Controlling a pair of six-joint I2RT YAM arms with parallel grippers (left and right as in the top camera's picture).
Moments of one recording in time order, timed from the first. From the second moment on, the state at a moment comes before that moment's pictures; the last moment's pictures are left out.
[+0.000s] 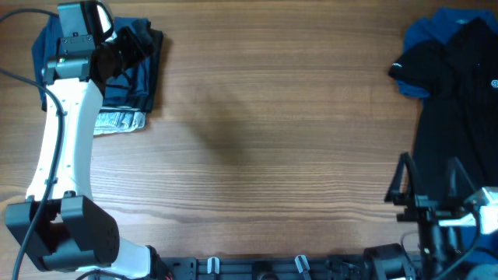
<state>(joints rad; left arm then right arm) 0.09 1.68 1.52 -0.67 0.21 -0.48 0.15 0.09 0.69 -0.52 0.17 0.34</state>
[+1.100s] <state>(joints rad) 0.09 1.68 1.52 -0.67 0.21 -0.48 0.03 0.02 0.01 0.01 0.06 0.15</state>
